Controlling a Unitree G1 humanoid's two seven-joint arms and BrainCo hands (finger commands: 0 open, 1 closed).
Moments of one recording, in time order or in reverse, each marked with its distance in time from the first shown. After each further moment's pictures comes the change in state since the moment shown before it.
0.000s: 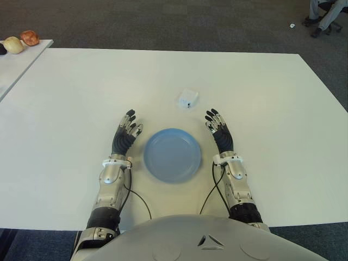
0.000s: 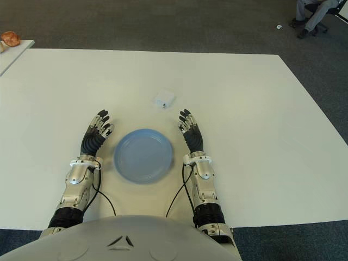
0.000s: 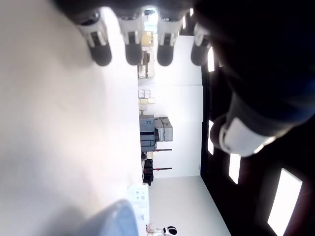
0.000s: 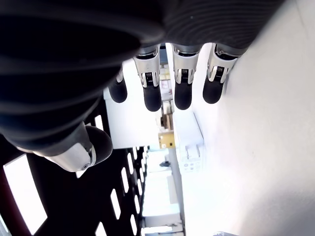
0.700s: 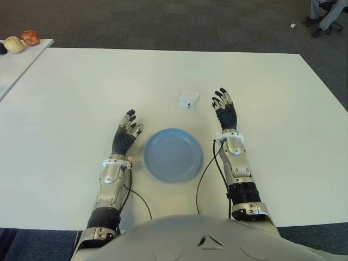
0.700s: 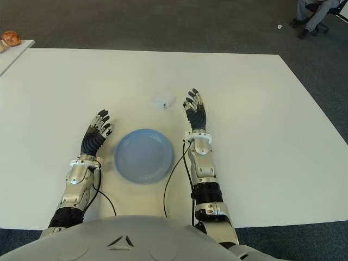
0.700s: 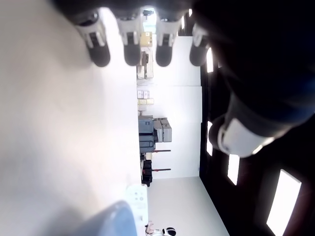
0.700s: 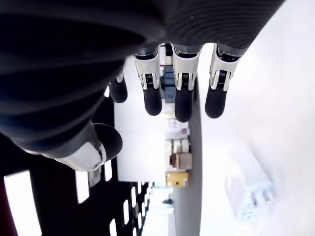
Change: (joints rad) left arm -0.005 -0.008 0.001 0.002 0.000 -0.002 0.001; right arm -0.218 0.019 -0.003 -0.130 -0.145 0.272 -0.274
